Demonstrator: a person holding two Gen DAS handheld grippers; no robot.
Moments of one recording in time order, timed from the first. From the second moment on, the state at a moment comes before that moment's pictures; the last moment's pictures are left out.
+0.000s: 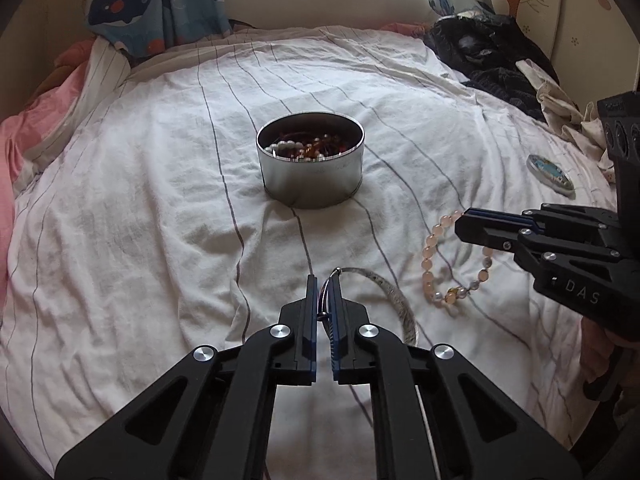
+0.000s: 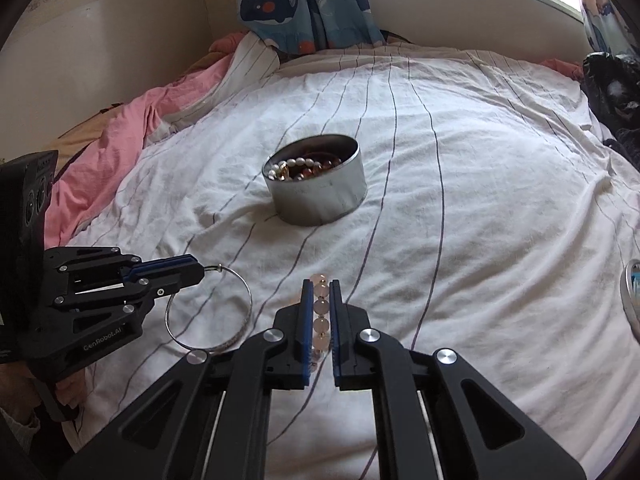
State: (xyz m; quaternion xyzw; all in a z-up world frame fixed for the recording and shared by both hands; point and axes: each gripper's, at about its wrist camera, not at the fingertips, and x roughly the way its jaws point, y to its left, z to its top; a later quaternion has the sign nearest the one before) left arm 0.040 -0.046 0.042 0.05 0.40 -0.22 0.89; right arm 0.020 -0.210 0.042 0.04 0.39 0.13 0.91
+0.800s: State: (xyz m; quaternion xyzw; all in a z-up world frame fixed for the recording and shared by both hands) left arm 0.102 -0.072 0.034 0.06 0.44 -0.17 0.88; right arm 0.068 -0.223 0.100 0.09 0.31 0.19 0.93
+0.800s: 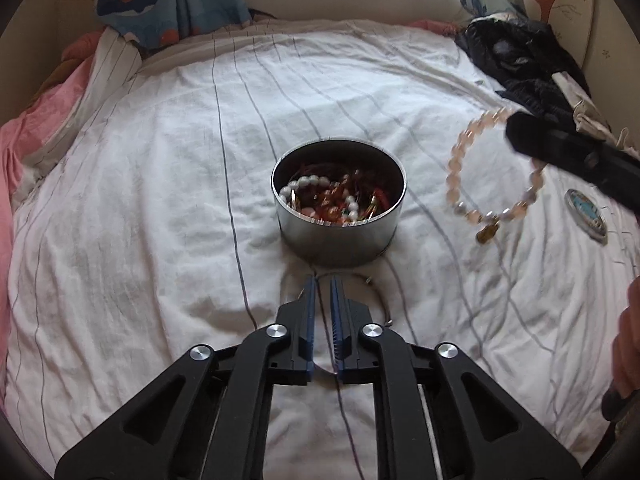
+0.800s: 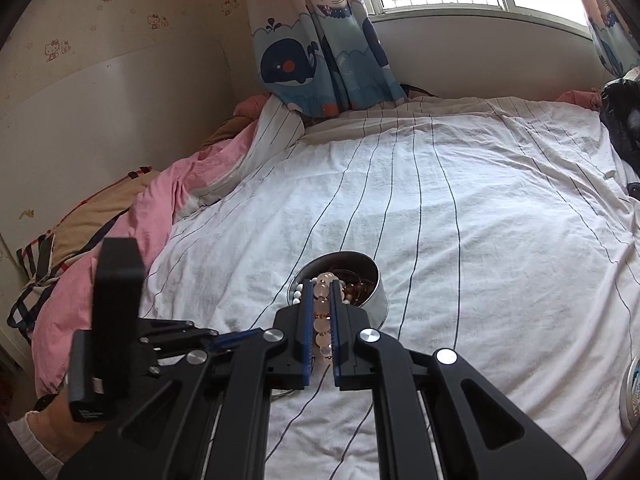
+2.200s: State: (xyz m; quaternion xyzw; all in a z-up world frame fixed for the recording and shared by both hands) left arm 0.164 -0.077 0.056 -0.02 0.40 -0.15 0.90; right arm 0.116 -0.211 0.113 0.10 0.29 0.22 0.92
